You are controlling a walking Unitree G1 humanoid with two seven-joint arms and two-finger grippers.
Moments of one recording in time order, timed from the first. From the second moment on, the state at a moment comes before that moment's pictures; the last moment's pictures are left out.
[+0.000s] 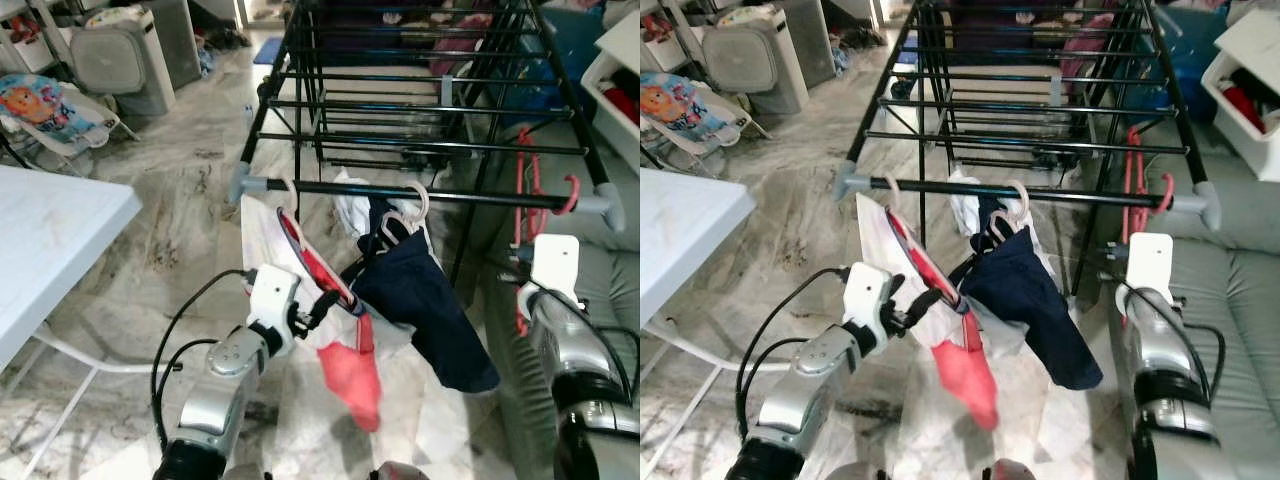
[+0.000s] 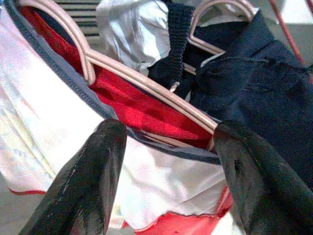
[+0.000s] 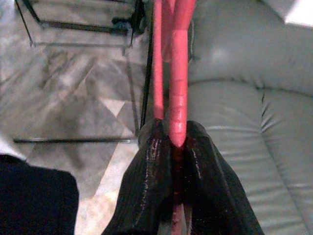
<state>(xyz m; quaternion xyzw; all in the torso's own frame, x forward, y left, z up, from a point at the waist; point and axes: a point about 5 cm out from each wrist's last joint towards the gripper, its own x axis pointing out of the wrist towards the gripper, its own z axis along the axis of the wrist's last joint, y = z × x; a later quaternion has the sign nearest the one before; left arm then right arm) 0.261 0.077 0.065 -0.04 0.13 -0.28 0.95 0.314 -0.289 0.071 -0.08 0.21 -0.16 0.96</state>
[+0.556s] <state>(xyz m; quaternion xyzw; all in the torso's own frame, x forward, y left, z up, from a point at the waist) 0.251 0.085 0.059 -0.03 0.15 -0.27 0.95 0.311 -0.284 0.049 0.03 0.30 -0.15 0.94</state>
